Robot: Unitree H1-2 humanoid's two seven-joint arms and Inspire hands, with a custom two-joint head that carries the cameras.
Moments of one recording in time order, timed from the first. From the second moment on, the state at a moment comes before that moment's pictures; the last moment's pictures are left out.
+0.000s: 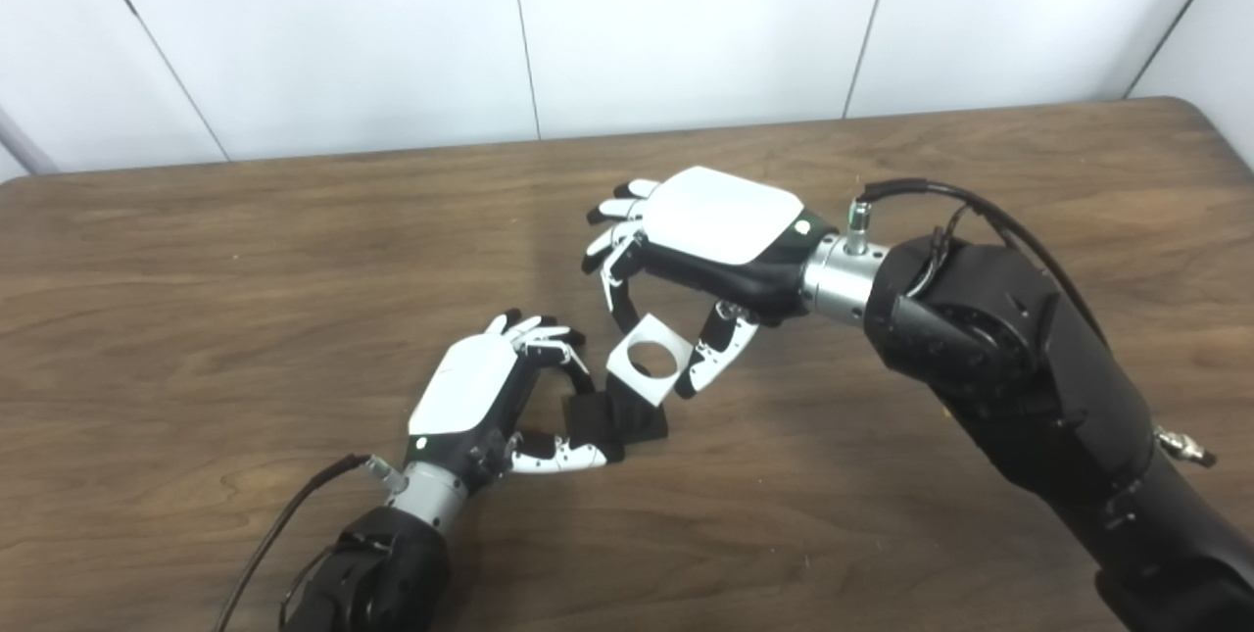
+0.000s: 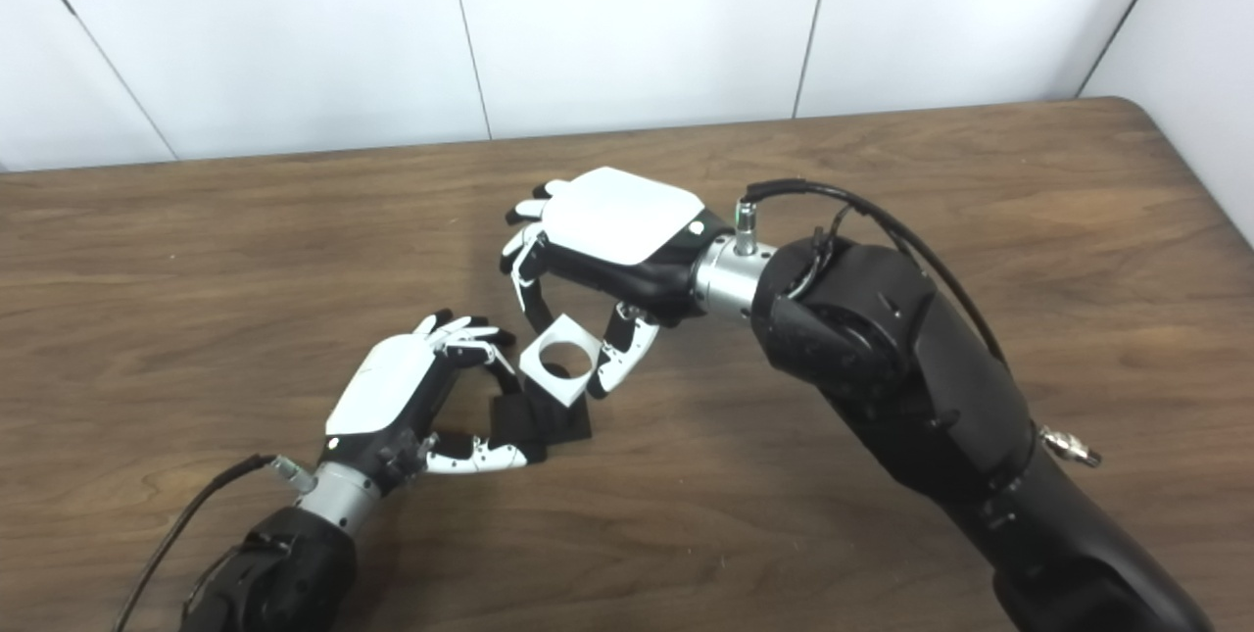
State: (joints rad) left arm -0.05 0.23 -0.39 -0.19 0.77 0.12 -0.16; right arm -0.53 -0.40 0.43 -0.49 -0.76 0.10 0.81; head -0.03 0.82
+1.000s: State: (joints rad) left arm -0.05 0.22 -0.39 -0.19 0.78 0.12 -0.16; right arm -0.50 -0.37 0.43 -0.43 -0.79 0.04 0.80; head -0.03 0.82
